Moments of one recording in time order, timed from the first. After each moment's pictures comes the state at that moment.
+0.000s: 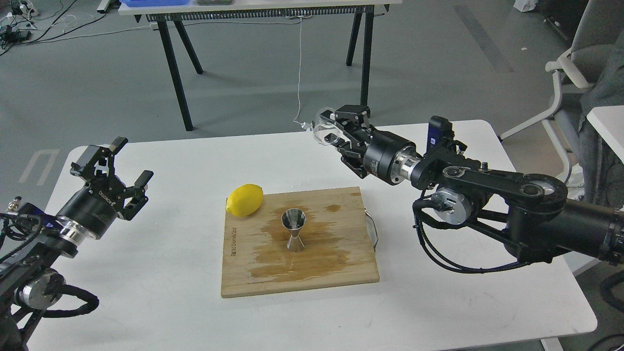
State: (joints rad) left arm -0.37 0.45 -0.92 -0.81 0.60 -0.48 -0.49; right arm 0.78 -0.46 0.41 1.31 -0.08 -0.15 0.17
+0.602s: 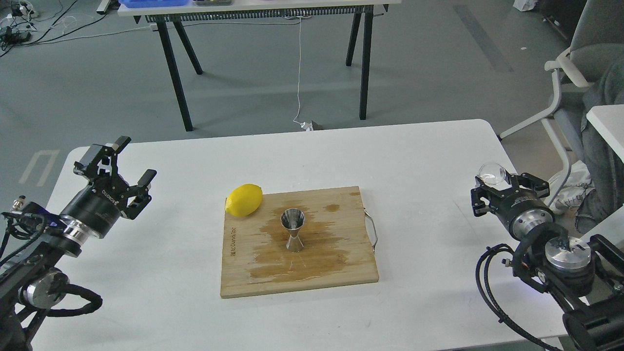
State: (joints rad) left arm -0.37 0.44 -0.92 -0.81 0.60 -0.48 -0.49; right arm 0.09 -0.41 1.23 1.30 0.48 -0.19 0.17
